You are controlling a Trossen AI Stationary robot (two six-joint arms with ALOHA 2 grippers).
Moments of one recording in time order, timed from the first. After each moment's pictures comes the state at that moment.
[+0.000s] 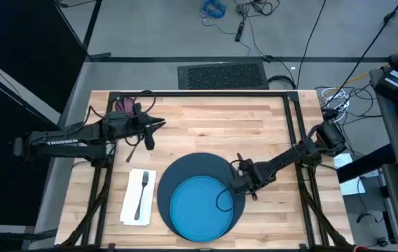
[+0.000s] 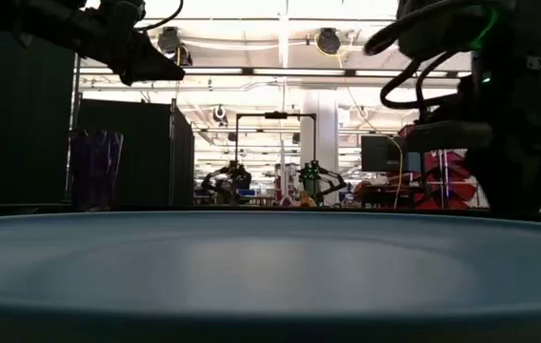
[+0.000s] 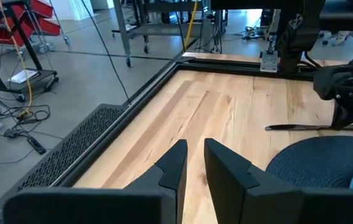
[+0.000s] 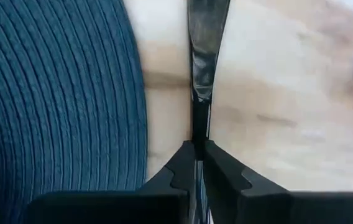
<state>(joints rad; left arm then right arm) 0.25 0.74 0.47 0.04 -0.10 0.06 0.42 1.76 1.01 -0.86 0.05 1.70</state>
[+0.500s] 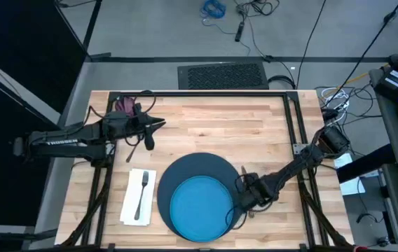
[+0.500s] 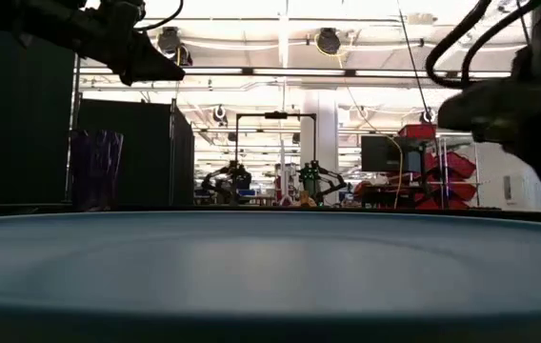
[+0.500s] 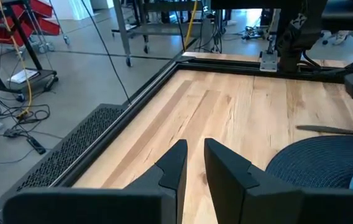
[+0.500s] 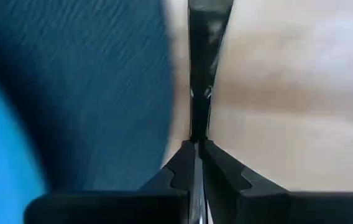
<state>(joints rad) 0.25 0.74 0.47 0.04 -0.10 0.06 0.59 1.76 1.01 -0.68 0.02 2.05</state>
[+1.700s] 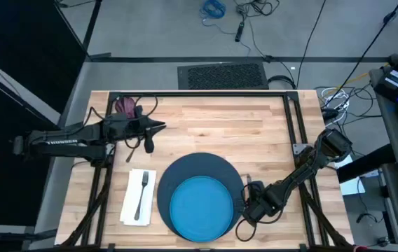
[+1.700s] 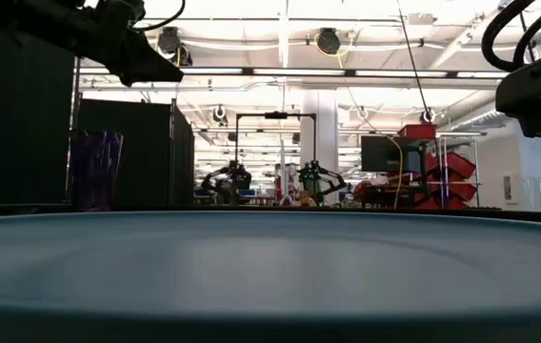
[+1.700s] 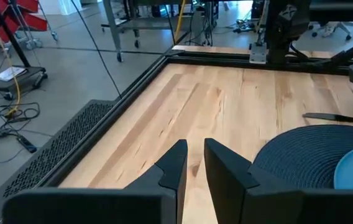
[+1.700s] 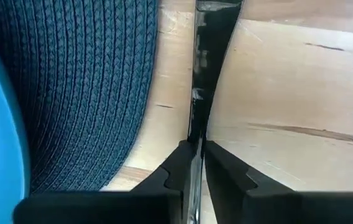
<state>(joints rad) 0.21 0.74 0.47 0.01 -0.10 0.06 0.70 1.76 1.00 -0.68 0.03 2.13</state>
